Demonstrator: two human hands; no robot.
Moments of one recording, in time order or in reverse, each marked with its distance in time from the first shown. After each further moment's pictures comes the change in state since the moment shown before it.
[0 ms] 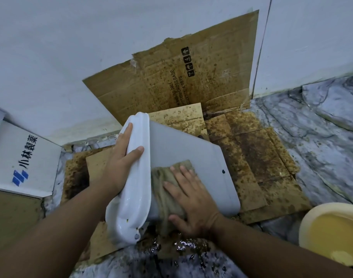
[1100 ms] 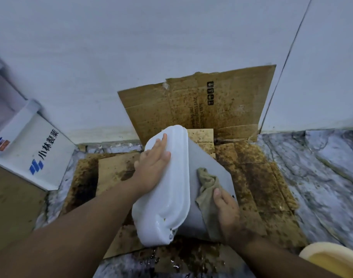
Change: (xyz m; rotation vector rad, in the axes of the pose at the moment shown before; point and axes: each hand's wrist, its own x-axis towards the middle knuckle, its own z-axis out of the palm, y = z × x) left_hand -0.006 0.011 -0.001 0.324 -0.041 0.038; right_hand 0.009 -0.021 -0.058 0.953 0.239 0.818
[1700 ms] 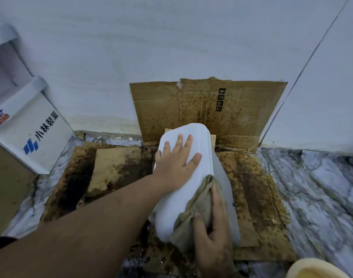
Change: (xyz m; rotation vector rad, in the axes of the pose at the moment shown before) left_hand 0.001 0.028 0.024 0.205 -0.013 0.053; right_hand -0.077 -0.022 0.063 -0.323 0.176 -0.319
